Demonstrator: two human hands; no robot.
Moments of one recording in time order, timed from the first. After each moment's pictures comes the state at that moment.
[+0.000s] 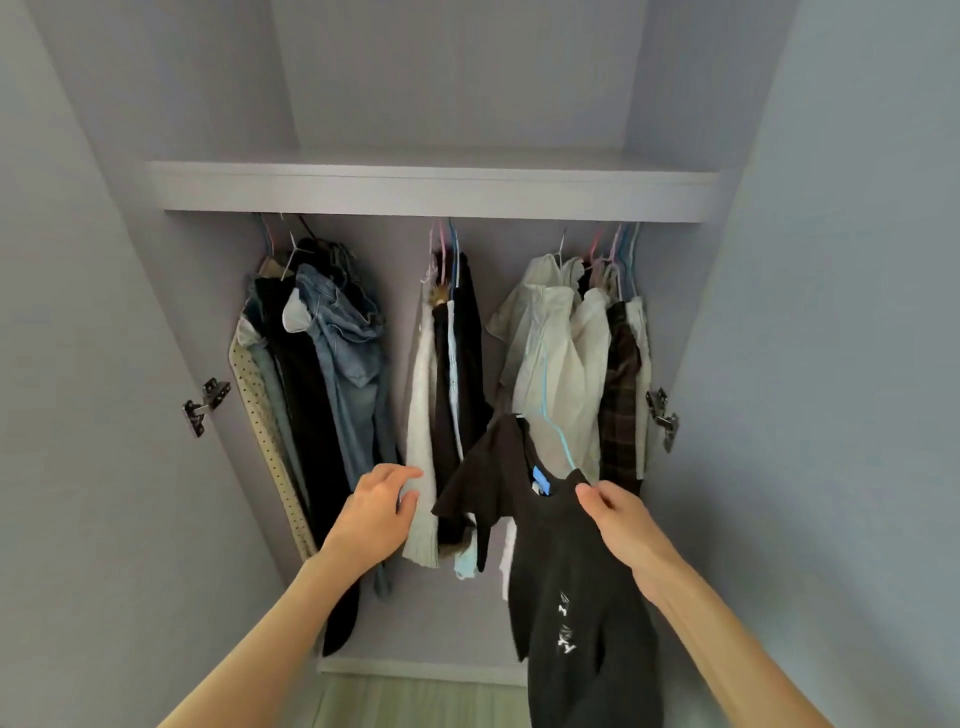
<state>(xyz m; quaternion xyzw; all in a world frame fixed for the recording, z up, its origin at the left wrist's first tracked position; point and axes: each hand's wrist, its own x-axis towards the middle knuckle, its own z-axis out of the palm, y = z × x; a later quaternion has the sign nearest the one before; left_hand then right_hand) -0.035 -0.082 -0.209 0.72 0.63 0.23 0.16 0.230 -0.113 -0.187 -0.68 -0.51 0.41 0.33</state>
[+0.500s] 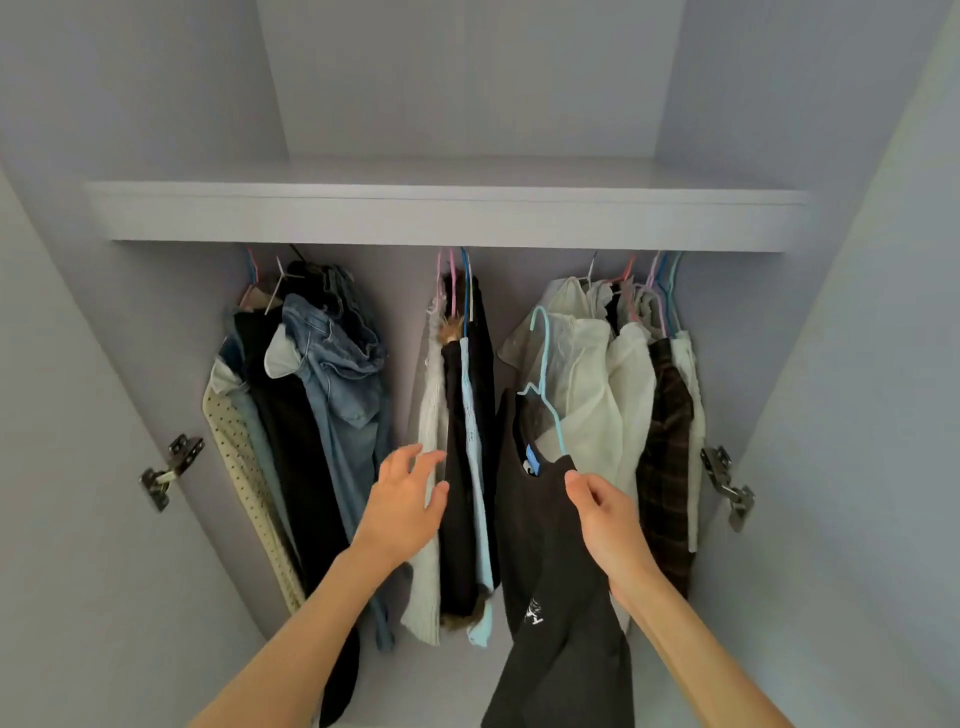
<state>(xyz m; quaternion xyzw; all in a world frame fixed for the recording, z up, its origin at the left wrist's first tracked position) -0.033 0.047 -0.204 0.74 0.60 0.27 0.11 0.182 0.001 -0.175 -0.62 -0.49 0.40 0.46</state>
